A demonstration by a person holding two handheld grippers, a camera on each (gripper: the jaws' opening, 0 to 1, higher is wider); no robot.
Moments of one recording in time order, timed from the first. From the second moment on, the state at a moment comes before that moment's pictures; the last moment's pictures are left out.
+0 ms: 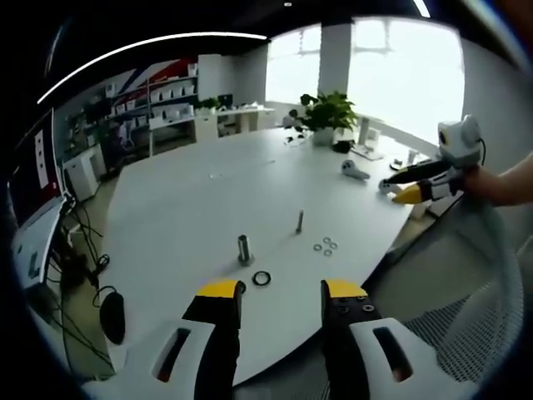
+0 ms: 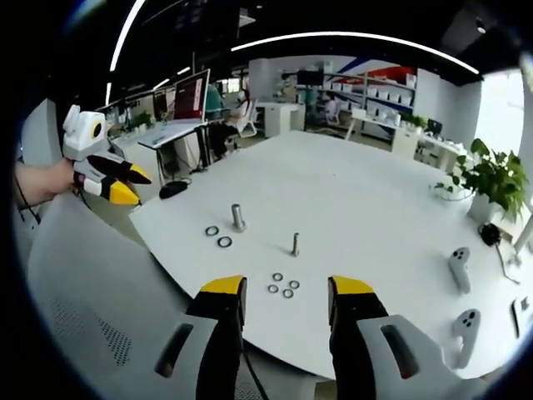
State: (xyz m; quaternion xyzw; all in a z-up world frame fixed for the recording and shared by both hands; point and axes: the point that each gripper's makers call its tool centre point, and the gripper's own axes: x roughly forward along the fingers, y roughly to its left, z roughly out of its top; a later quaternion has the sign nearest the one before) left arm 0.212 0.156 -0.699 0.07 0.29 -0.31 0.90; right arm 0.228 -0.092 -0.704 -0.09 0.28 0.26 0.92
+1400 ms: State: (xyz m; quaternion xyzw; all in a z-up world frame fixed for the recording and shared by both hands) left arm 0.210 0.157 -0.712 0.03 0.34 -0.32 0.88; right arm 0.227 -0.091 -0.705 -0.07 0.29 0.26 0.92
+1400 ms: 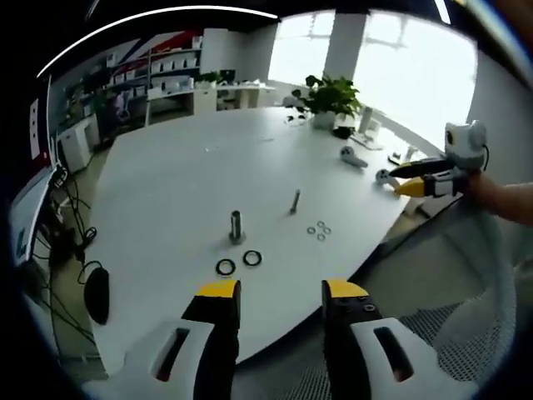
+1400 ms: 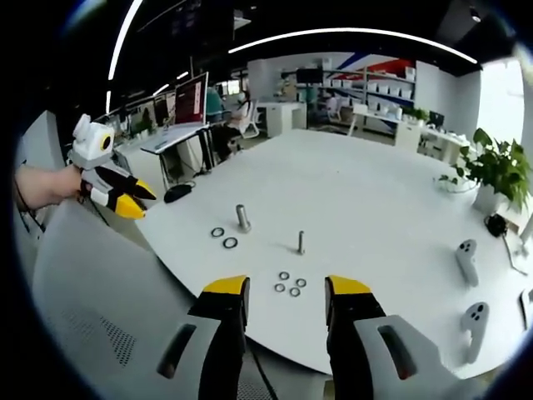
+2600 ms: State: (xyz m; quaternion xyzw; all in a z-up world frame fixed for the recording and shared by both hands) left arm 0.276 0.166 -0.811 0.13 0.47 -0.32 0.82; right arm 0.227 -0.095 -0.710 -0.07 0.30 0.26 0.92
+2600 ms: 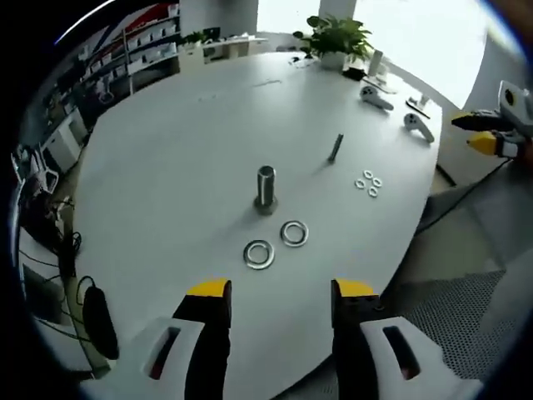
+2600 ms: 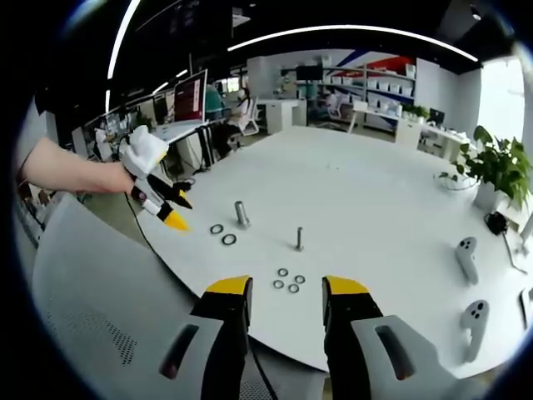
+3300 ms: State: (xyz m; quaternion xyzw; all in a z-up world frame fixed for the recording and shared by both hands) left arm 0.305 0.161 -0.861 0.17 0.53 -0.32 0.77; right arm 0.229 -0.097 -0.705 -0.06 0.29 0.26 0.92
